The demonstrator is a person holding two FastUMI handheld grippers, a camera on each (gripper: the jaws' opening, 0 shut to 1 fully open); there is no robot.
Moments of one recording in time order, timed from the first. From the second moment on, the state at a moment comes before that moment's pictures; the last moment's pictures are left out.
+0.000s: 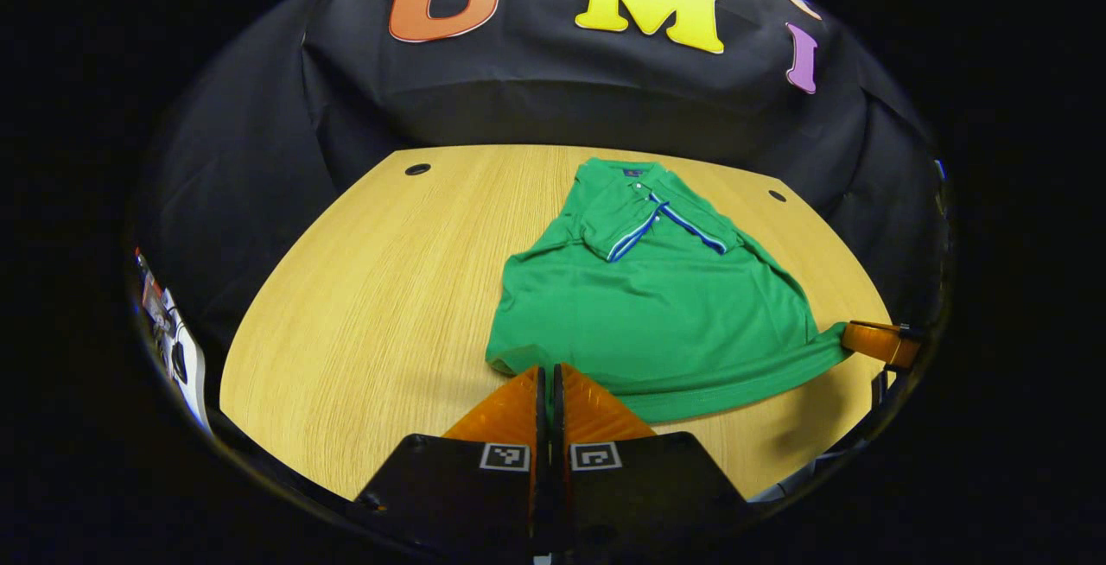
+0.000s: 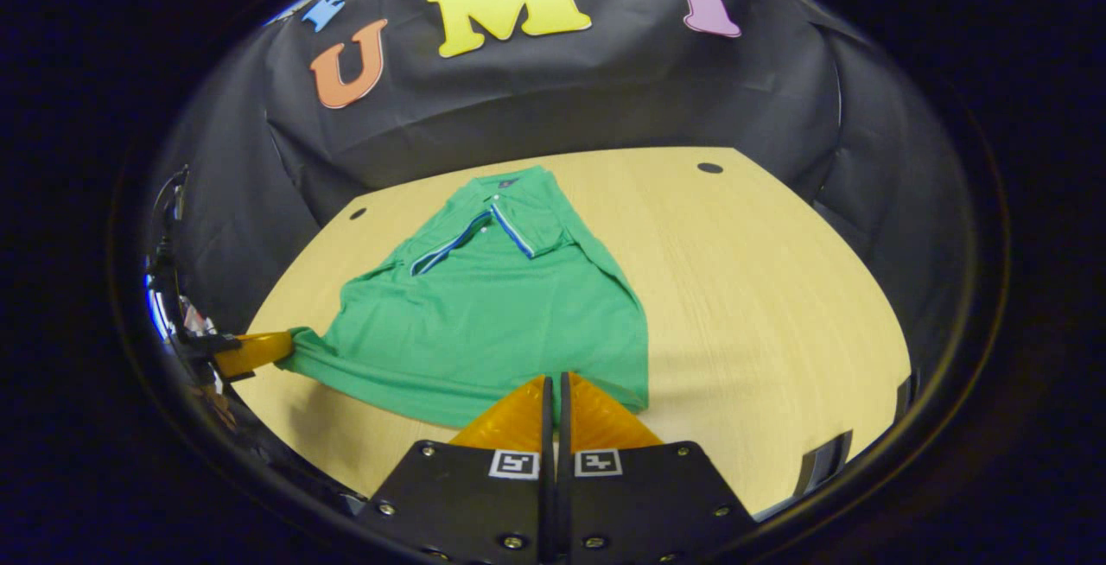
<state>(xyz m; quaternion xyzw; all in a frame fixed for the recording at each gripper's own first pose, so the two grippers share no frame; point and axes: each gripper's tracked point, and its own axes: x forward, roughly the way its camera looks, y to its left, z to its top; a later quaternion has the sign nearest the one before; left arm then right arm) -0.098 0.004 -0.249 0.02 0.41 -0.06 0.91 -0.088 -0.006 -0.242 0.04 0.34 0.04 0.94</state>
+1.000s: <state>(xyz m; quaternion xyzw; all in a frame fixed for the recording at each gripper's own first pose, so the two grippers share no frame) 0.064 -0.024 -0.228 0.03 0.36 -0.08 0.93 0.078 -0.005 -0.165 0.00 0.25 0.08 0.97</state>
